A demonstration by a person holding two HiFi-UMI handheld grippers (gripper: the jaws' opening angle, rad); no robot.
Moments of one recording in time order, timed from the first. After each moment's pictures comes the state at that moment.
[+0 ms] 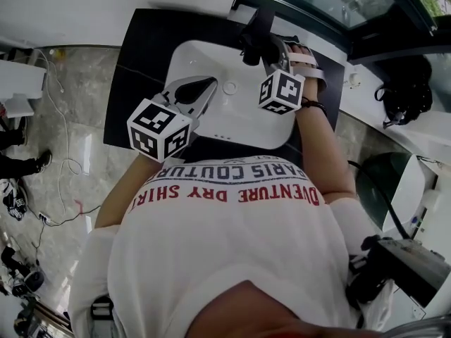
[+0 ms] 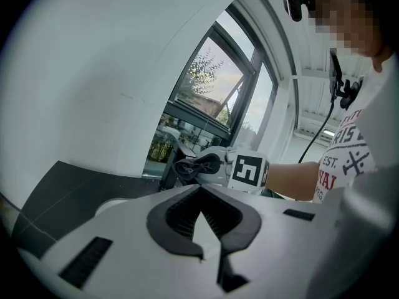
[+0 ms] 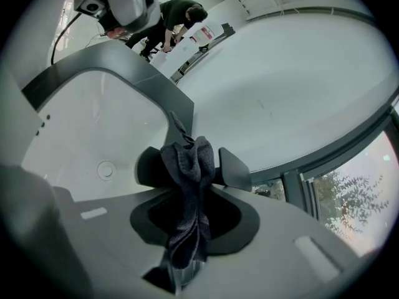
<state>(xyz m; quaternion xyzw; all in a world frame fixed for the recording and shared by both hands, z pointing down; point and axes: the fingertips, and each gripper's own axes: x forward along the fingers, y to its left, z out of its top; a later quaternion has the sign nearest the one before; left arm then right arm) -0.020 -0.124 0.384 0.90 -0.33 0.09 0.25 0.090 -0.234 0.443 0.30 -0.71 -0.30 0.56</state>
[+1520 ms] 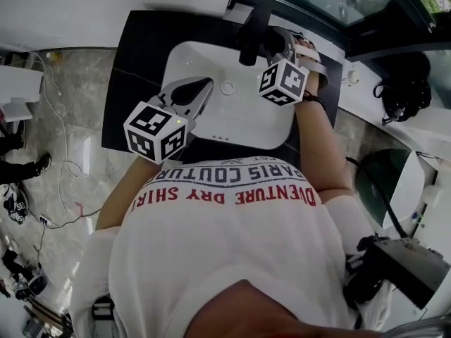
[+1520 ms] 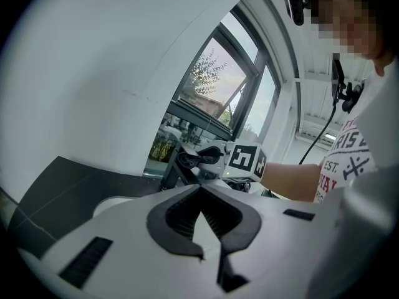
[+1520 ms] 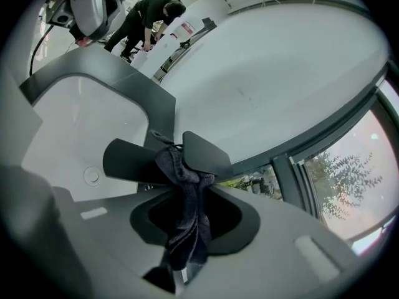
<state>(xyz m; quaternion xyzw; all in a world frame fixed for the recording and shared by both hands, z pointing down) -0.023 -0.128 0.386 0.90 -0.33 0.09 0.27 0.105 -0.260 0.423 0.36 -0.71 -0.27 0.54</state>
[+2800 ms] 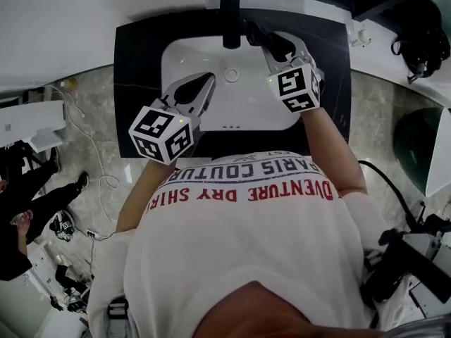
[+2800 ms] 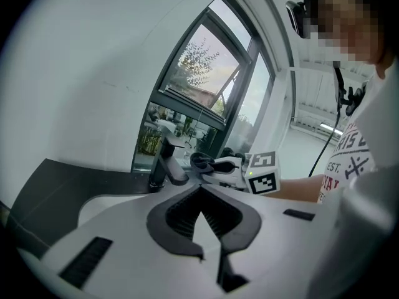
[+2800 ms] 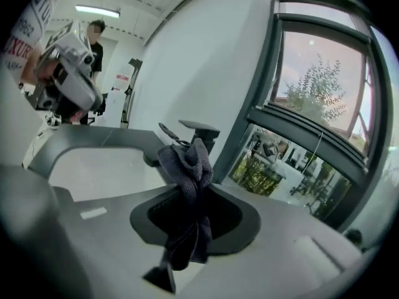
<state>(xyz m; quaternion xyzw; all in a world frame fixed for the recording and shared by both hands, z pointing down) 0.015 -0.114 0.392 0.91 -0.31 0.12 0.25 0.147 -0.188 0.440 0.48 -0.81 -0.04 0.32</state>
